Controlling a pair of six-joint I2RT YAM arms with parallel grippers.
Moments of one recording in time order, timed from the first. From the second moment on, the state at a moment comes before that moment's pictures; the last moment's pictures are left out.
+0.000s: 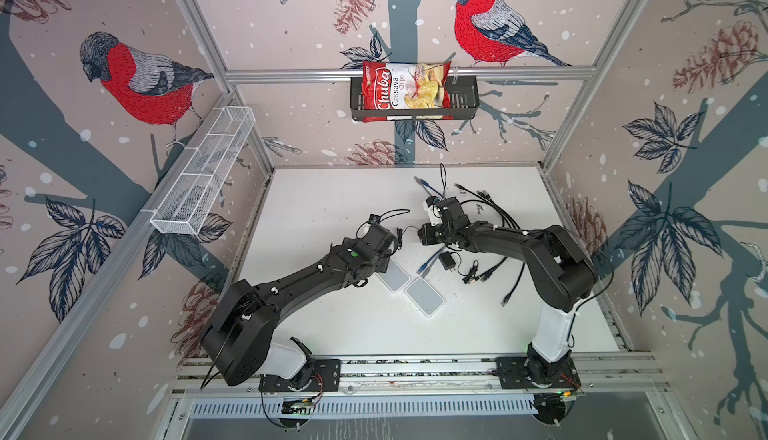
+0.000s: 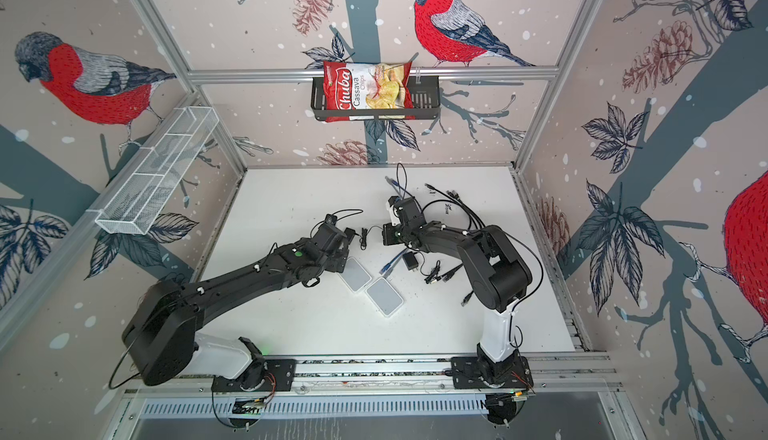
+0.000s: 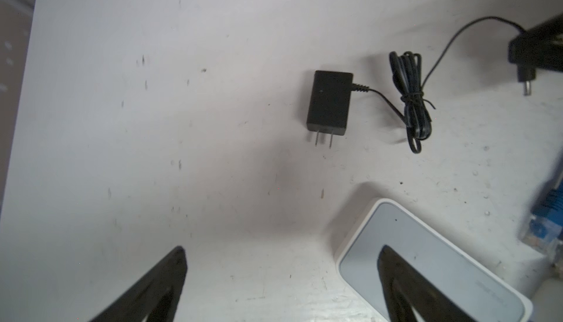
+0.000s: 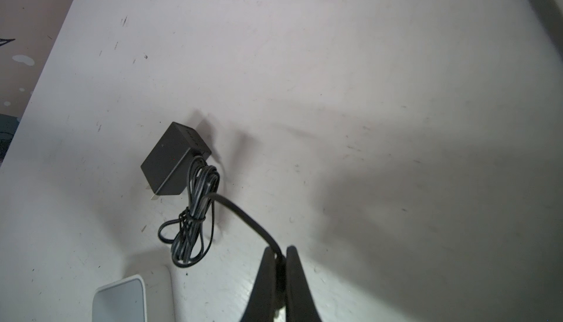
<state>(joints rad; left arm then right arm) -0.72 1.42 0.87 -0.44 -0.46 -0.26 0.60 1.88 1.09 0.00 -0.23 0.32</state>
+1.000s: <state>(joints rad) -0.64 1.77 1.07 -0.49 -0.22 -0.08 0.56 1.84 1.05 0.00 -0.23 0.32</state>
